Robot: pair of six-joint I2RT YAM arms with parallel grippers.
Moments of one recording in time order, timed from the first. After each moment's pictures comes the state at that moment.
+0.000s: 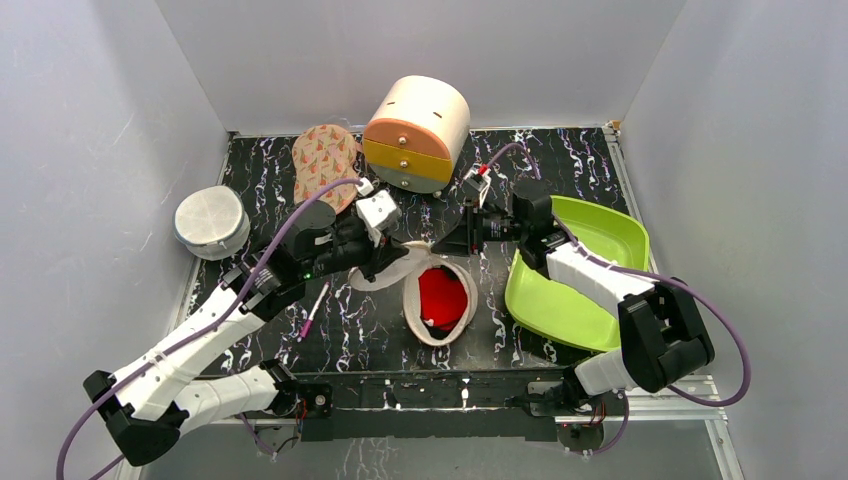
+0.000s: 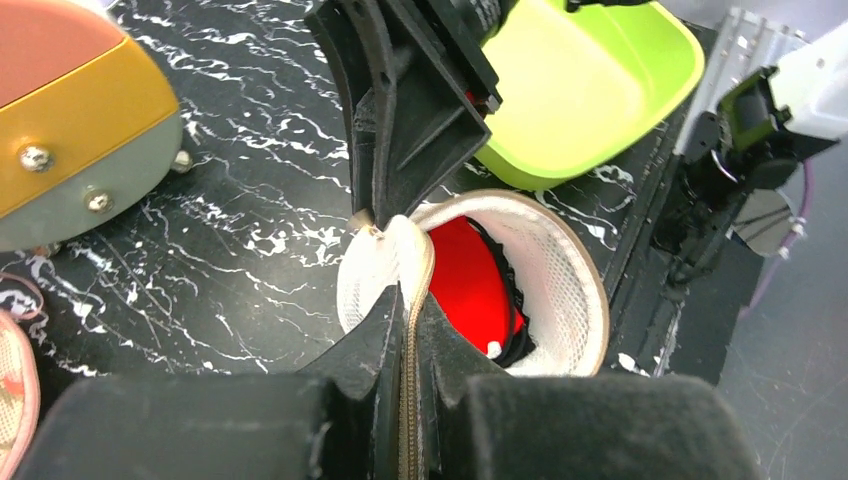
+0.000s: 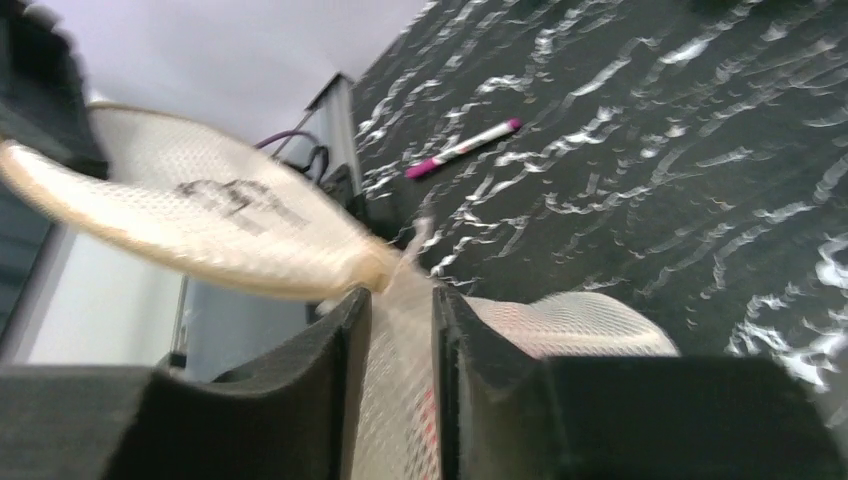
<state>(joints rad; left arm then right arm) -0.81 0.97 1.08 -0.46 0.29 0.08 0.41 1.41 0.80 0.41 -1.05 0.54</state>
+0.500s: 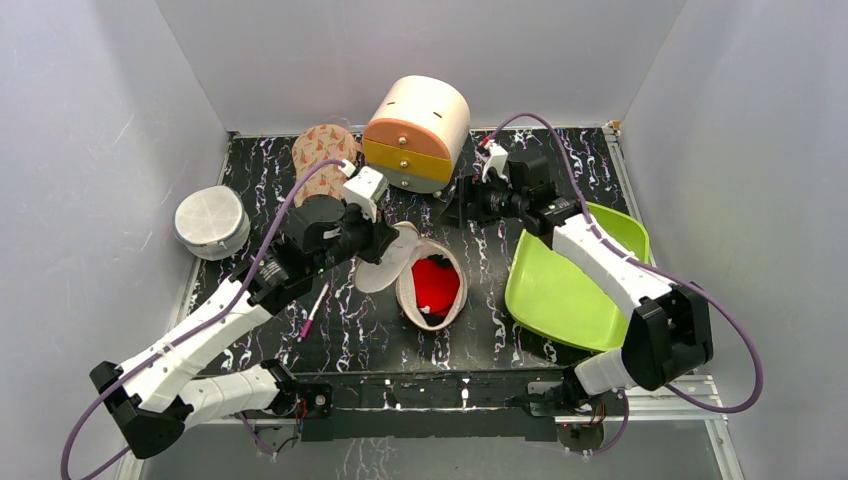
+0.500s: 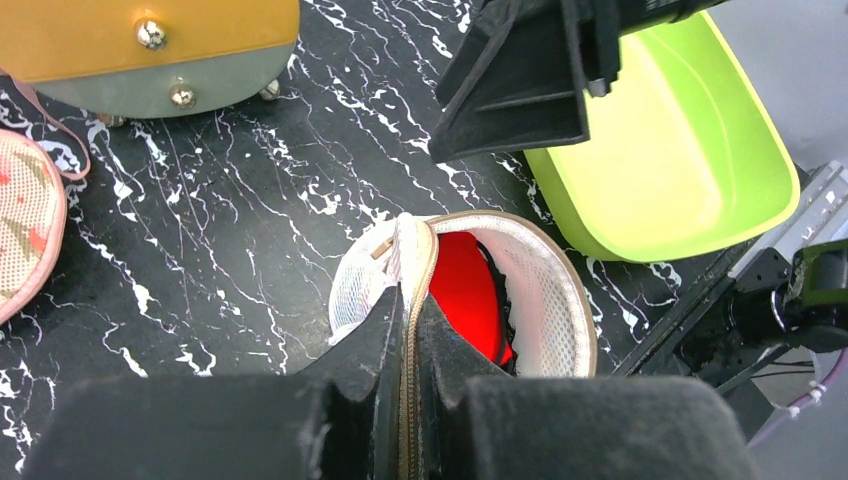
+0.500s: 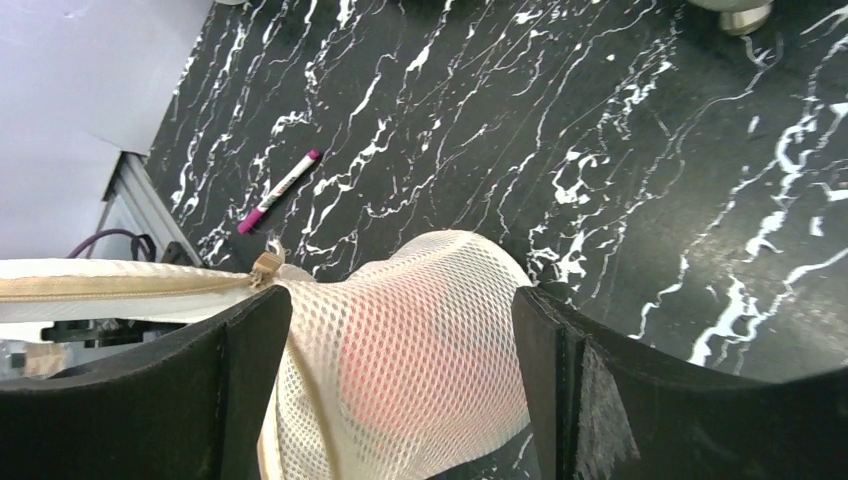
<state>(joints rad) -0.81 1.01 1.10 -0.47 -0.04 -0.19 0.41 1.42 1.11 -0.23 -0.56 0.34</state>
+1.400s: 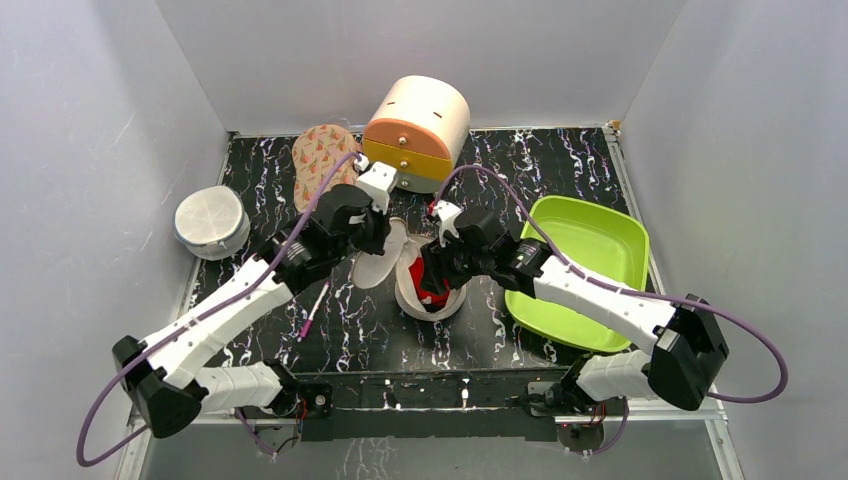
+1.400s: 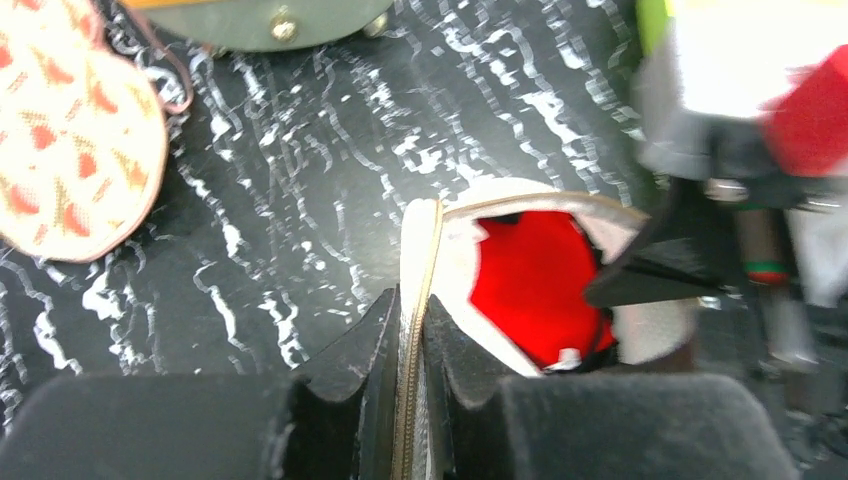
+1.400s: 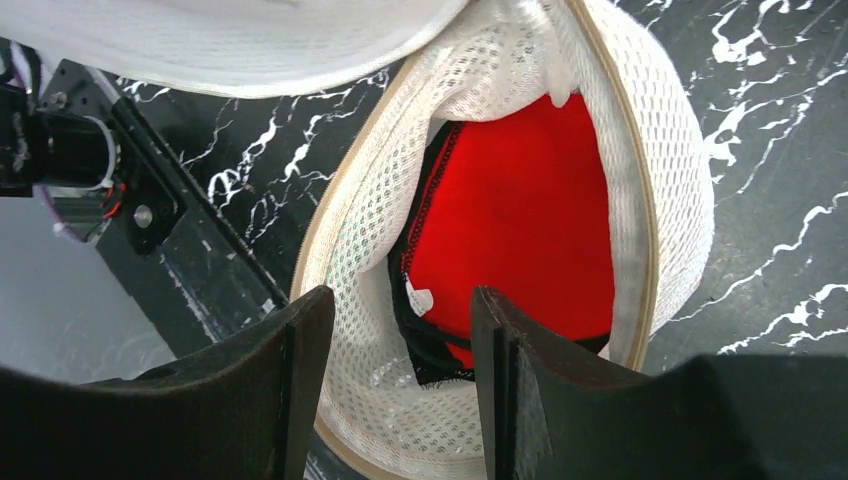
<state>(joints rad) -0.80 1.14 1.17 -0.56 -0.21 -0.18 0.82 1.30 0.98 -0.37 -0.25 0.27</state>
